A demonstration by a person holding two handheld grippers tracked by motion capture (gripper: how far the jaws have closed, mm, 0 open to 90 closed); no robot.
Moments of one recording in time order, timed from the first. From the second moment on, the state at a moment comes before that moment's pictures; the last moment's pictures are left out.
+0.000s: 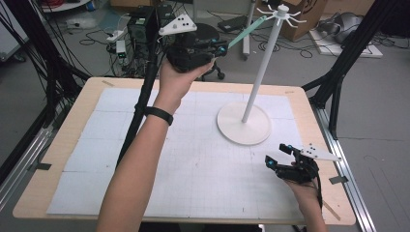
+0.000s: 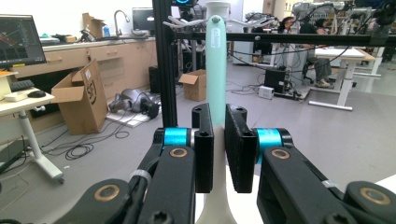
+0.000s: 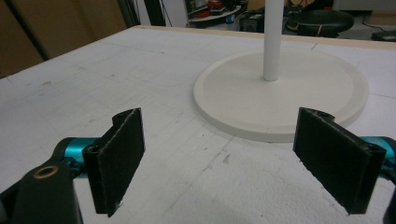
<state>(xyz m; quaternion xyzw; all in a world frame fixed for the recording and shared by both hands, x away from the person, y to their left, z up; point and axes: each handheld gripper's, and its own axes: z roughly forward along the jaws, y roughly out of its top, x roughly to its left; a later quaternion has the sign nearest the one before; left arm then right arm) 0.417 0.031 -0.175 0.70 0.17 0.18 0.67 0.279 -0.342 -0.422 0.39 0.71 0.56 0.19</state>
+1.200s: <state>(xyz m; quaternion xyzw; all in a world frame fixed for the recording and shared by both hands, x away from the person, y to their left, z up) 0.344 0.169 -0.257 0.74 0.21 0.22 0.60 0.286 -0.326 -0.427 0.38 0.72 0.55 0.17</state>
